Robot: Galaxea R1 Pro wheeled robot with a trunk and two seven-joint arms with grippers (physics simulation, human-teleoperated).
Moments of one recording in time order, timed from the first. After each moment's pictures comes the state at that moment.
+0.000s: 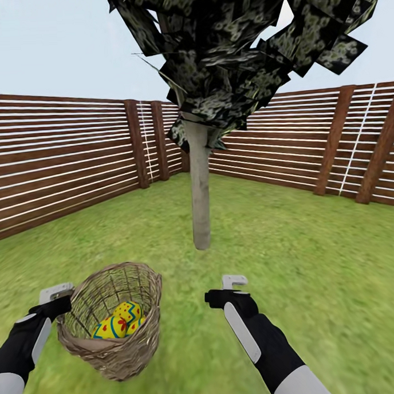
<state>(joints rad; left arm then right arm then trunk) -0.57 0.29 0.34 -0.73 0.04 0.27 -0.01 -0.52 0.17 0.35 -1.08 -0.44 0.66 -0.44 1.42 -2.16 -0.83</state>
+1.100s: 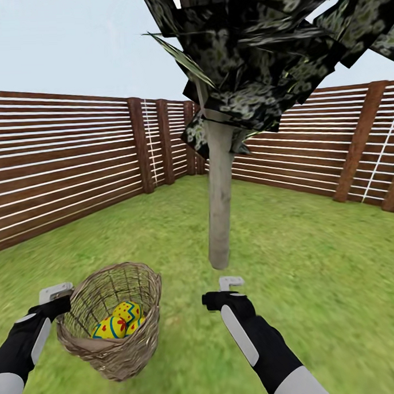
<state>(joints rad) -0.57 0.30 0.34 -0.73 0.04 0.27 -0.01 -0.52 0.17 0.39 -1.07 -0.44 0.65 -0.44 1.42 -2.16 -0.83</state>
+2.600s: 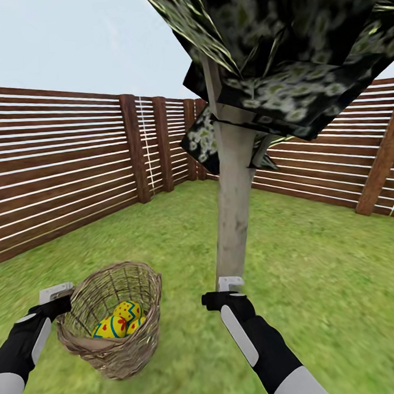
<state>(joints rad) -0.57 0.29 0.34 -0.73 0.04 0.26 -0.01 -0.52 0.17 0.39 -1.07 -0.44 0.65 -0.44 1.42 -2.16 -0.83</state>
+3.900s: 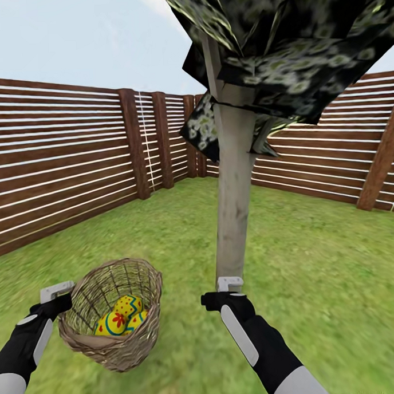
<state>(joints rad) -0.57 0.29 0.34 -0.72 0.04 0.19 -0.01 -0.52 0.17 0.39 -1.07 -0.45 0.66 -0.44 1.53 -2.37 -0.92</state>
